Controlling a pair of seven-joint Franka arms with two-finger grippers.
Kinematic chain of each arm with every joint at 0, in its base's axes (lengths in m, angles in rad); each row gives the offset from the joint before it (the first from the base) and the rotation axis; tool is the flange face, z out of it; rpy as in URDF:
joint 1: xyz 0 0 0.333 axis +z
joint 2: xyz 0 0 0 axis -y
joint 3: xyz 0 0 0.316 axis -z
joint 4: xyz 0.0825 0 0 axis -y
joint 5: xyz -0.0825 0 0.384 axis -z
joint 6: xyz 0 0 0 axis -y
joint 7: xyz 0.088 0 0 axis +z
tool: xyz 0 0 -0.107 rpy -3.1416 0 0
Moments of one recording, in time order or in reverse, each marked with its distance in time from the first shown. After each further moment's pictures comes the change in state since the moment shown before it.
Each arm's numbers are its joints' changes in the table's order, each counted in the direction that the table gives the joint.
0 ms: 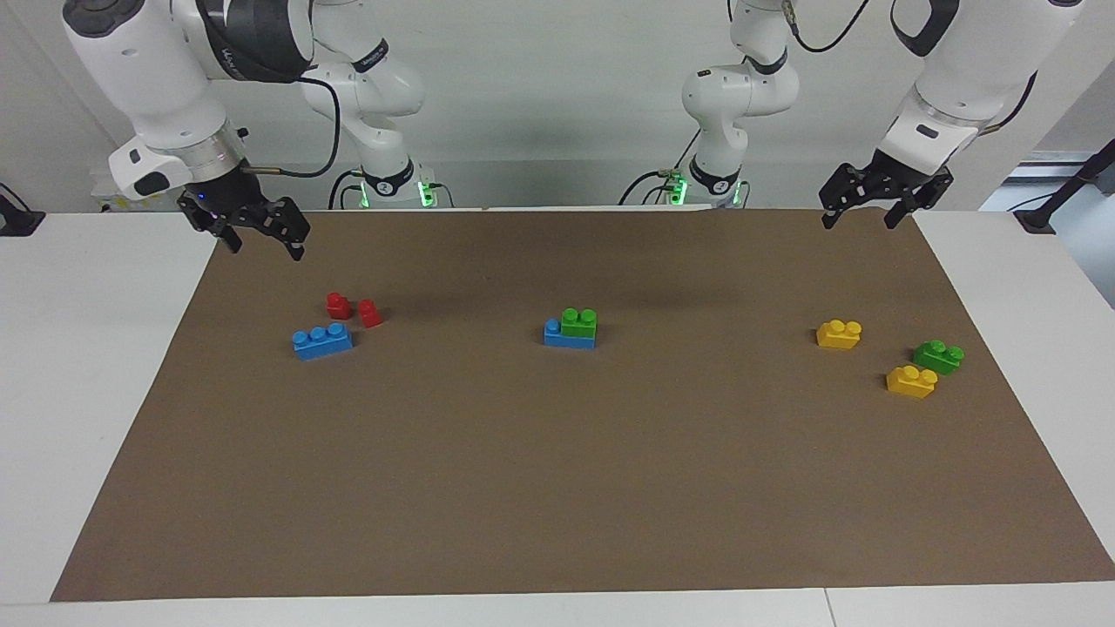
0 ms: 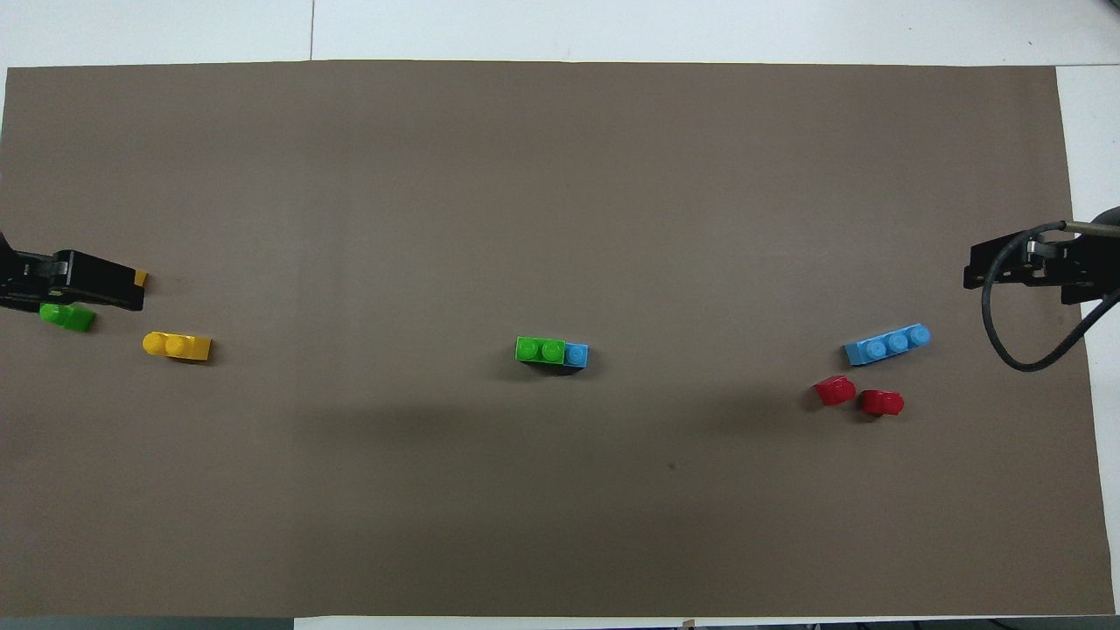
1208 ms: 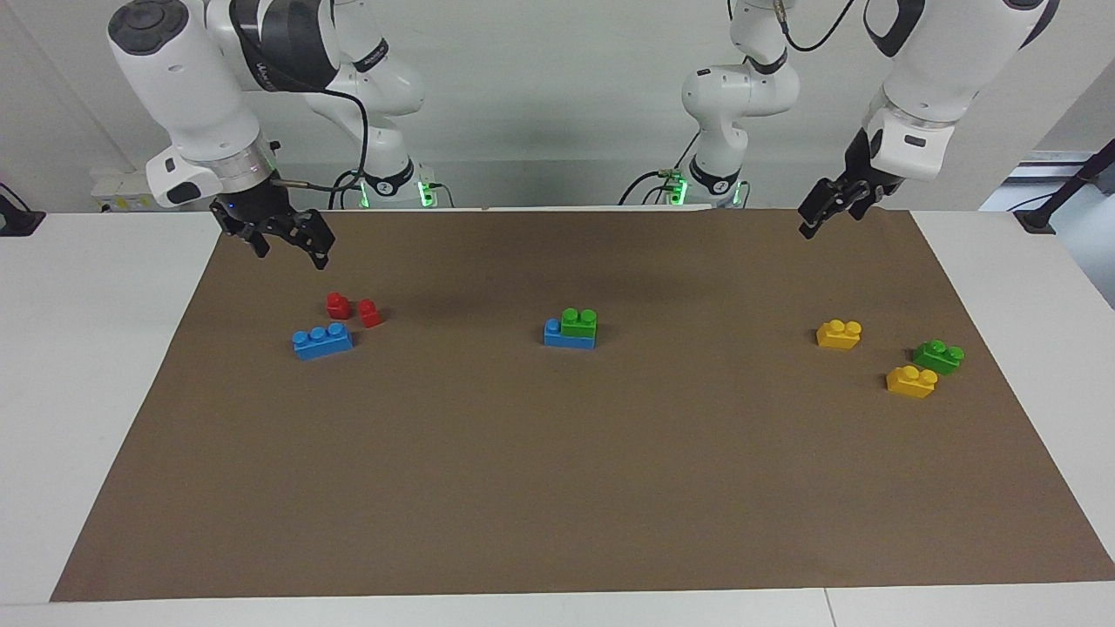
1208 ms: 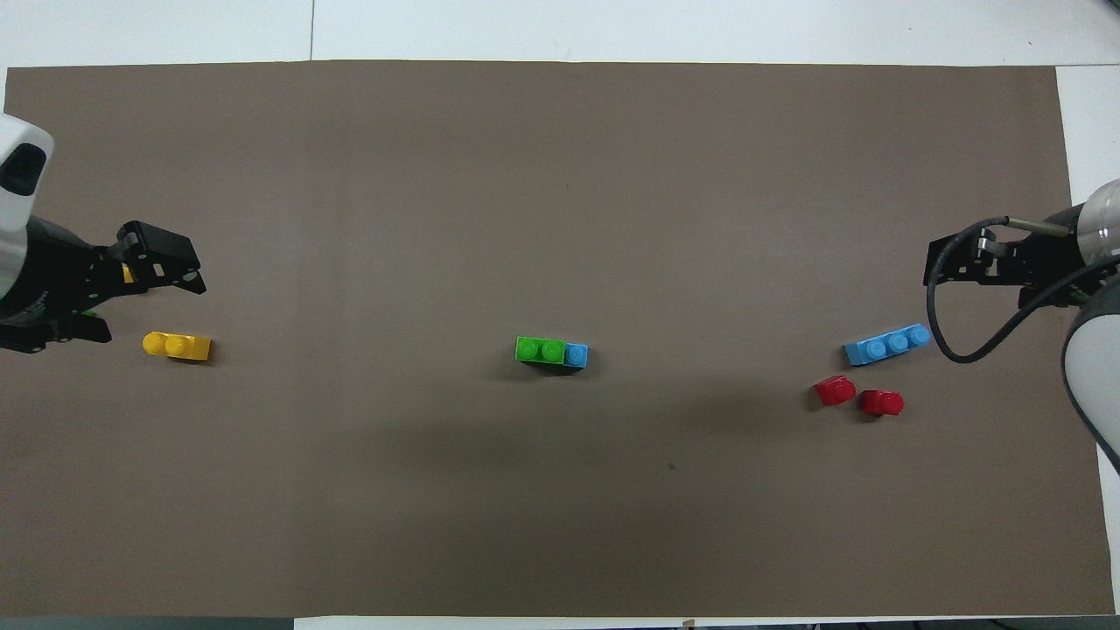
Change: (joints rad) left arm -0.073 0.030 0.021 -0.067 0.033 0.045 0.601; right arm 0.051 0.000 -0.004 -0.032 -0.002 0.034 -0.137
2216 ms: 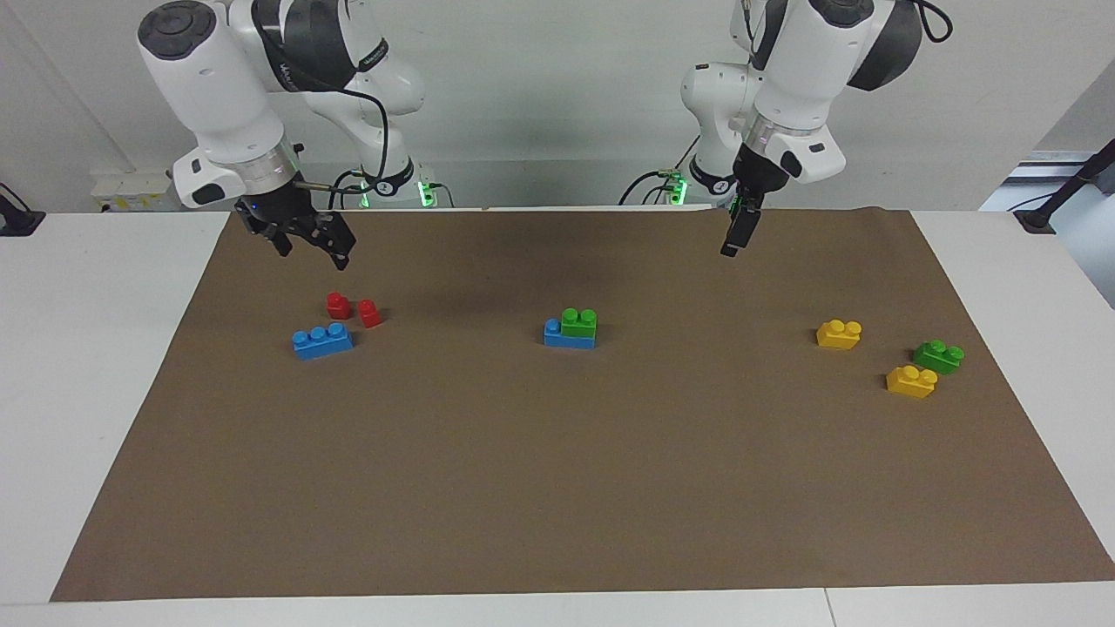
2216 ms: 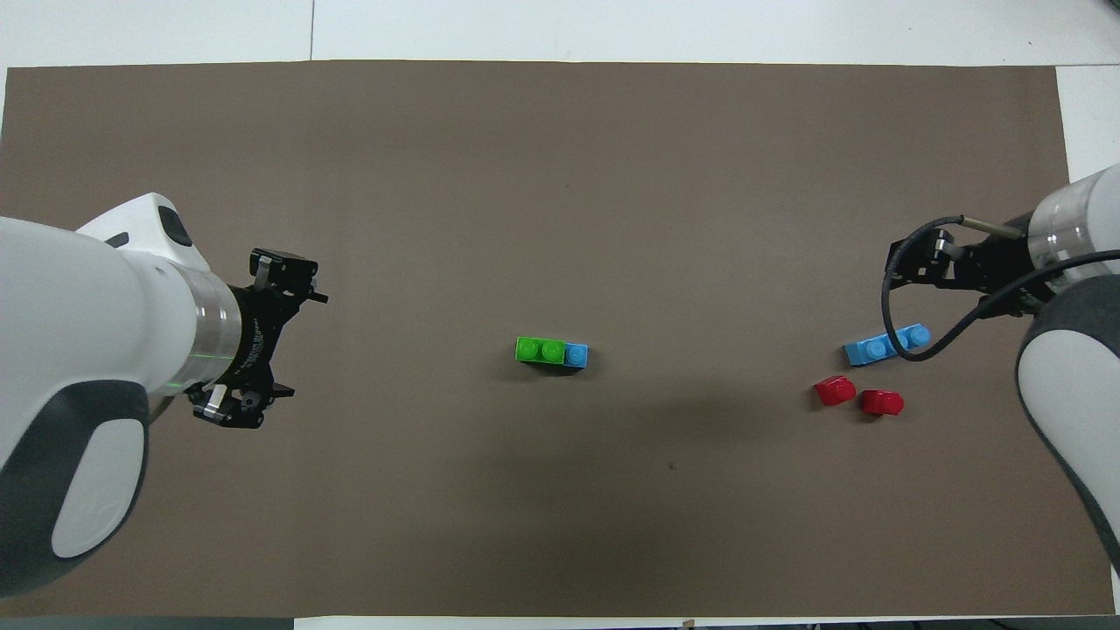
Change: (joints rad) left arm -0.215 0.114 0.003 -0.266 0.020 0.250 0.948; right arm 0.040 0.000 -0.021 -0.021 -0.046 0.011 -0.132
